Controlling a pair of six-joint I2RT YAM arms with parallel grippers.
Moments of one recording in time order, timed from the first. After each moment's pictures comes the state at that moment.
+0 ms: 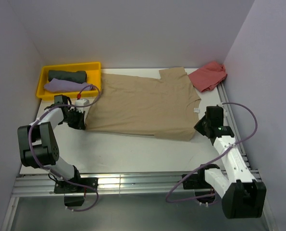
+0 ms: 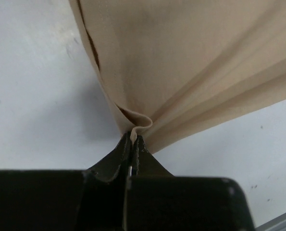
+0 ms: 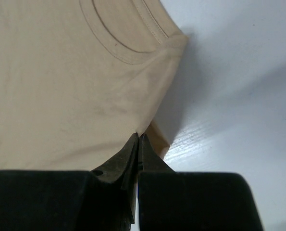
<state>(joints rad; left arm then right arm) 0.17 1.60 0.94 -0.57 0.43 0.50 -0.02 0.95 0.63 -0.56 0.07 0.69</state>
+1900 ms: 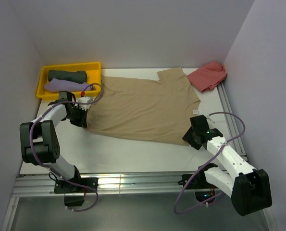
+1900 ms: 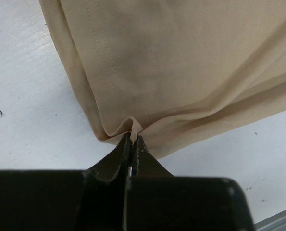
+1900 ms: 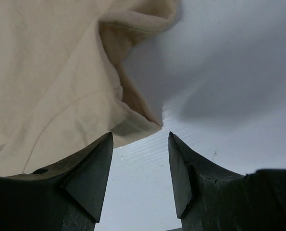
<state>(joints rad) 0.10 1.61 0.99 -0.62 0.36 0.47 0.23 0.97 0.51 -0.66 0.17 0.89</state>
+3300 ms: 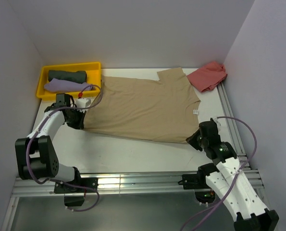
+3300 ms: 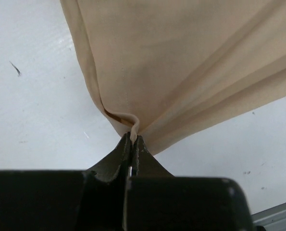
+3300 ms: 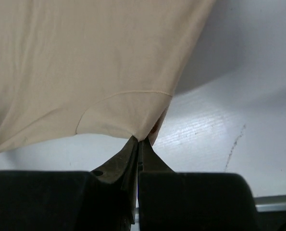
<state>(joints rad) 0.09 1.43 0.92 -0.65 0.28 0.46 0.25 0.58 0.53 -0.80 0.08 0.92</state>
